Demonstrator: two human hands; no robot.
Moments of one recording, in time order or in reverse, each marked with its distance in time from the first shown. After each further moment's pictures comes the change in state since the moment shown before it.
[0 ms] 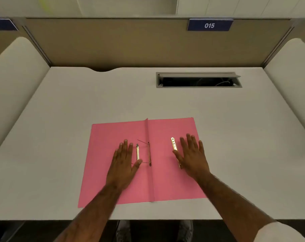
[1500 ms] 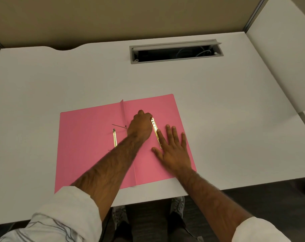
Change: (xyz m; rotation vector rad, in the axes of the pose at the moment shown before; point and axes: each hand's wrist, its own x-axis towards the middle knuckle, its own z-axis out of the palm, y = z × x) left_hand 0.108 0.143 0.008 -0.131 -0.045 0.045; right_hand -0.029 -0.001 0.077 0.107 0.178 0.034
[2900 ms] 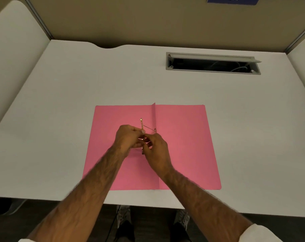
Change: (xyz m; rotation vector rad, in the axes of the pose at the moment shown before) left_hand -0.077 -0.097 -0.086 -1.032 0.032 -0.609; right_hand 0.037 -0.156 -0.044 0.840 0.079 -0.033
